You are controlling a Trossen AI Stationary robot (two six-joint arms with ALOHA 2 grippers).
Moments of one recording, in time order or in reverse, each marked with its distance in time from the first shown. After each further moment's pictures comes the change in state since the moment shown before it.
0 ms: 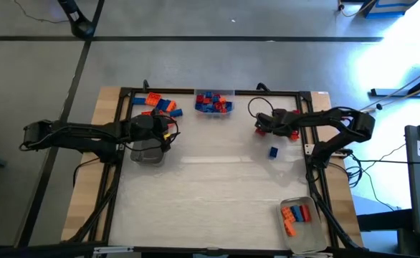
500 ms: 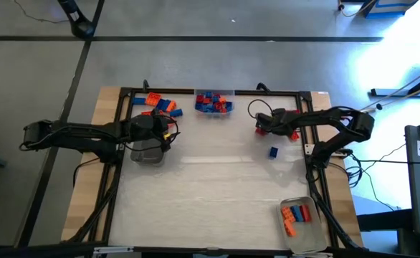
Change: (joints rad) left arm 0.000 0.000 0.000 0.004 0.000 0.000; right arm -0.001 0.002 0.019 -0.092 0.027 -0.136
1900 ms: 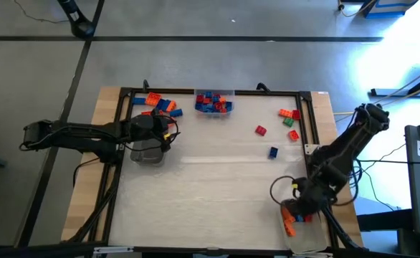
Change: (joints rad) left arm 0.000 0.000 0.000 0.000 0.000 0.000; right arm 1.330 -0.340 0.263 -0.197 -0.911 1.092
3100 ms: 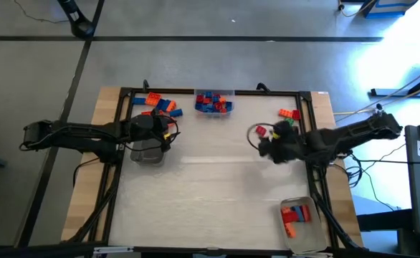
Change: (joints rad) left arm 0.000 0.000 0.000 0.001 0.000 0.000; right arm -0.582 -0.081 0.001 -0.016 1.102 -0.951
